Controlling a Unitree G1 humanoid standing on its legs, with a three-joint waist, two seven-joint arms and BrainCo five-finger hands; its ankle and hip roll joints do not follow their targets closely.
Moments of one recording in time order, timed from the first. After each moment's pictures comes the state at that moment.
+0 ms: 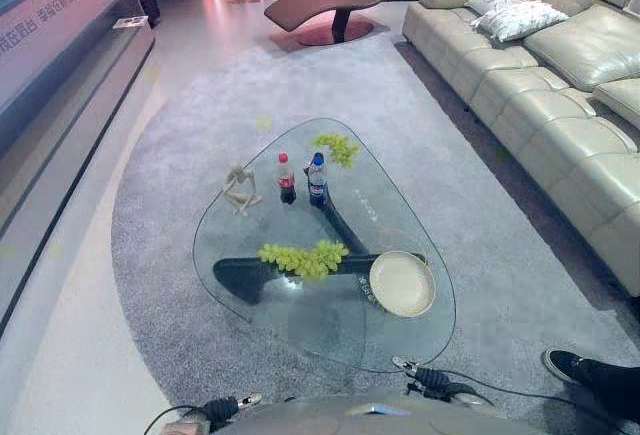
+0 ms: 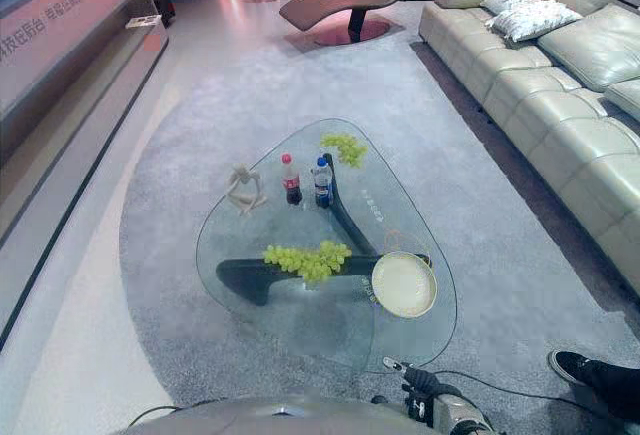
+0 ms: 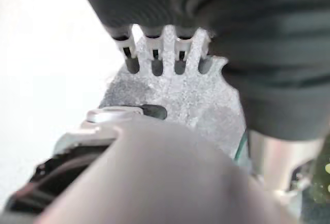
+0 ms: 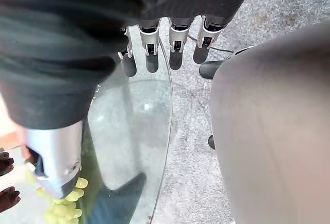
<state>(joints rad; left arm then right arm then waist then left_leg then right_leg) 0.03 0.24 -0.25 1.22 -0.30 0.12 -0.10 0.00 -0.20 0.21 1.19 0.37 0.06 0.15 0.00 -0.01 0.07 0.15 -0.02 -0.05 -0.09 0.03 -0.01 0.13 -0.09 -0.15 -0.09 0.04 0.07</state>
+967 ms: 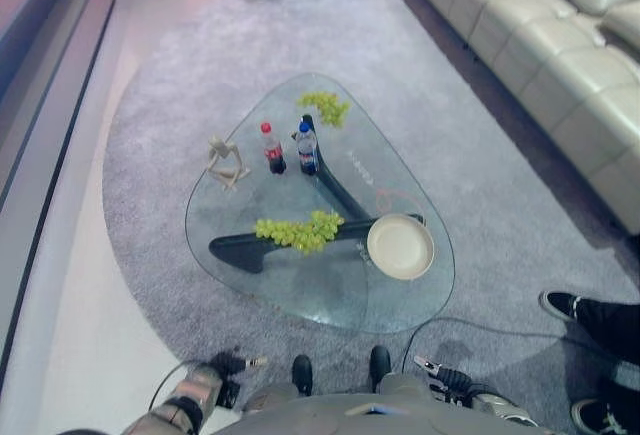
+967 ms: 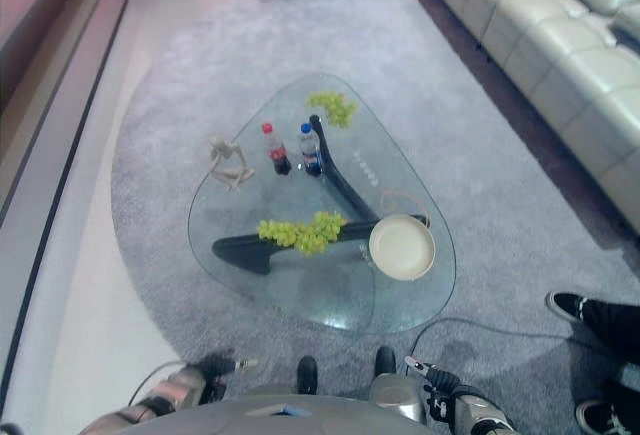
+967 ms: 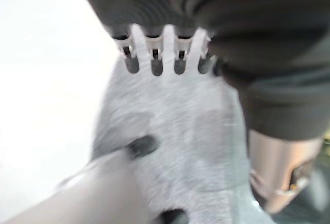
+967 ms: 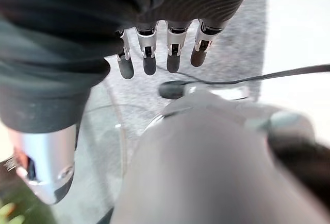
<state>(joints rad) -0.19 0.30 -0.41 1.01 -0.13 0.07 0.06 -0.06 -0.33 0.20 1.21 0.45 0.05 0.16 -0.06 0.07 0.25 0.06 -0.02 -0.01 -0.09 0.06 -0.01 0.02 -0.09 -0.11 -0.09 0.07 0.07</state>
